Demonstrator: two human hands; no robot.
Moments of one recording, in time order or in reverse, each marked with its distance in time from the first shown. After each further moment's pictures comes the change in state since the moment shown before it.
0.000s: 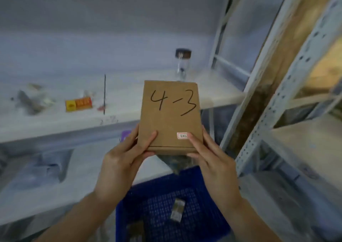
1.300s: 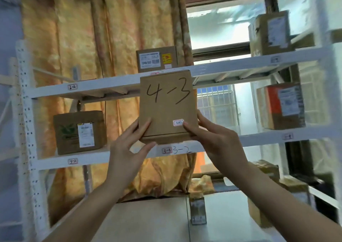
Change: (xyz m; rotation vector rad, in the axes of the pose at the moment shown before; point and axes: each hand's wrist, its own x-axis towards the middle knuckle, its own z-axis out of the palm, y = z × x) left_hand 0.057 0.620 -0.222 -1.124 -0.047 0.718; right_hand -0.125 -0.415 -0.643 -1.352 0.491 0.023
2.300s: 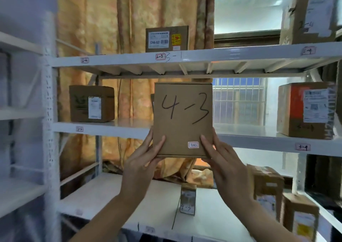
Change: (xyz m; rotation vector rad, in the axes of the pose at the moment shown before) left_hand -0.066 0.012 0.118 0.347 0.099 0.107; right_hand -0.102 0.084 0.003 0.127 -0.034 0.108
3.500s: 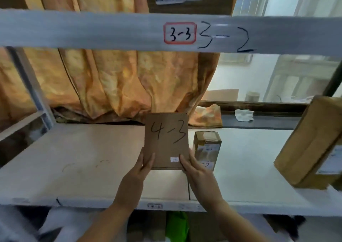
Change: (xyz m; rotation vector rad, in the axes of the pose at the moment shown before) left_hand -0.265 -0.333 0.239 0.088 -0.731 -0.200; right_hand -0.243 0.076 0.392 -0.103 -0.690 0.418
